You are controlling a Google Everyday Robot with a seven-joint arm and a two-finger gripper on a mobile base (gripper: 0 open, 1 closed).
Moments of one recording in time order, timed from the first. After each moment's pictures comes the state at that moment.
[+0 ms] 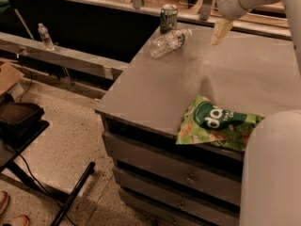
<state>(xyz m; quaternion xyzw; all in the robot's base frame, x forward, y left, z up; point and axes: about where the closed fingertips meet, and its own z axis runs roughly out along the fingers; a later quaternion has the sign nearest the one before) 0.789 -0.192 0.950 -0.77 0.46 -0.15 0.41</state>
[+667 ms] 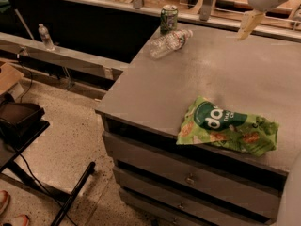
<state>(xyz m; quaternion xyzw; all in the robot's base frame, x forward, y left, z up) 0.732 -0.252 0.996 -0.76 0.49 -0.18 0.39</state>
